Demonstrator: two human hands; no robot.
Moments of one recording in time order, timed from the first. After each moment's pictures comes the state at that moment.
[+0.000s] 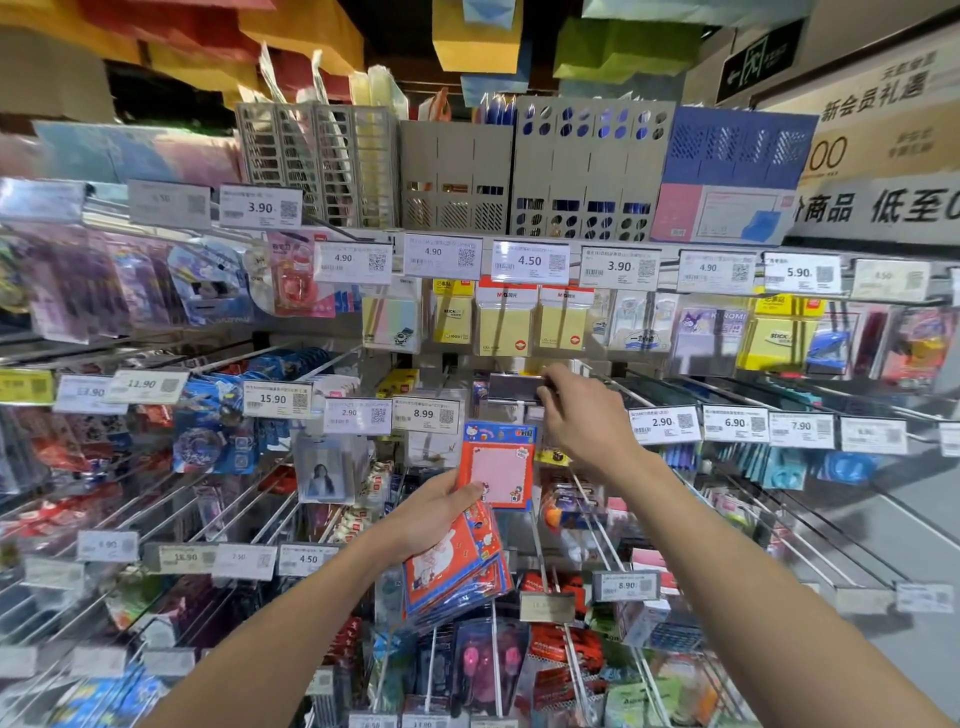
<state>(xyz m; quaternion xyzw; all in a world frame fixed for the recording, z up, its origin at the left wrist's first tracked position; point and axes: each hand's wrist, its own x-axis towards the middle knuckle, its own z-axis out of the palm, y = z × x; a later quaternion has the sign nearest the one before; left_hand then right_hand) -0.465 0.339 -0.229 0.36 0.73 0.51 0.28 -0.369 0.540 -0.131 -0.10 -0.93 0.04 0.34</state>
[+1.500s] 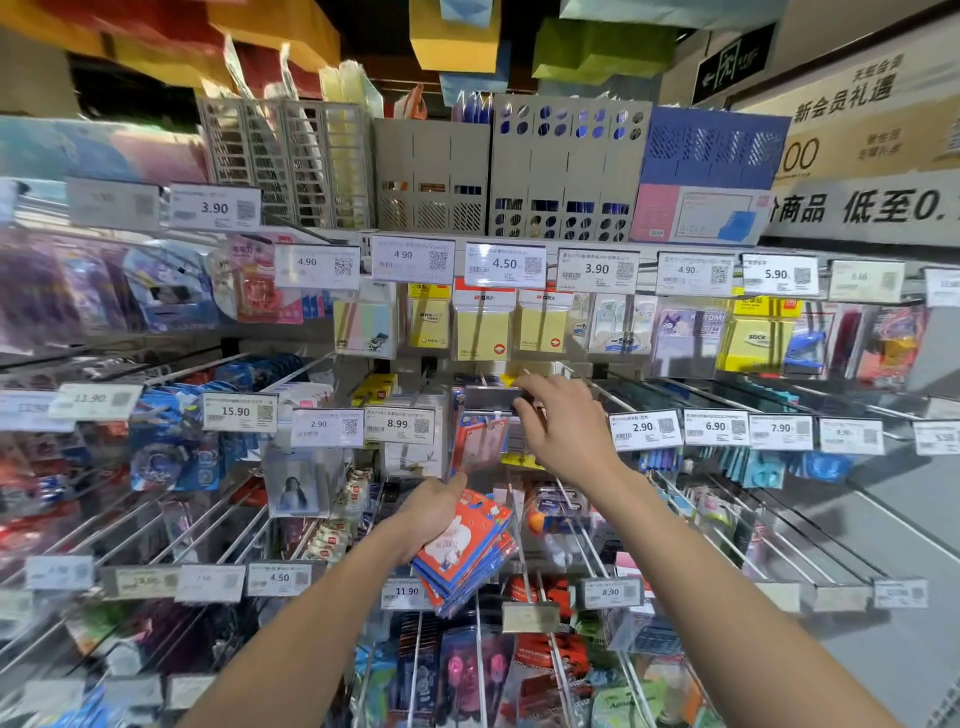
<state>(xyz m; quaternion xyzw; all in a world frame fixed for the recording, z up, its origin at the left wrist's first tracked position) -0.502 0.398 -0.256 0.21 0.80 0.49 0.28 -0.373 0.553 -0.149 -0.08 -0.92 0.09 0.38</state>
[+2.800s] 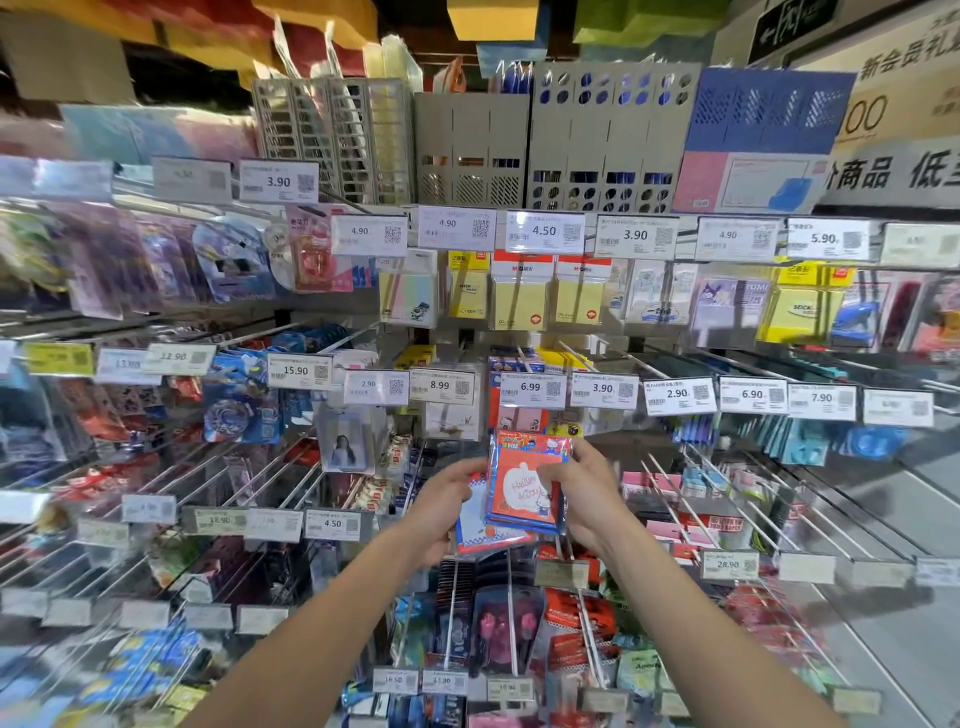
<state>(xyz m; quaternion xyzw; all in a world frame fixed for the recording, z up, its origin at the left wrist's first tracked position) -0.451 0.346 -0.267 0.13 0.66 0.68 0.30 -0.342 0.493 -0.223 -0.21 -0.59 0.76 0.20</state>
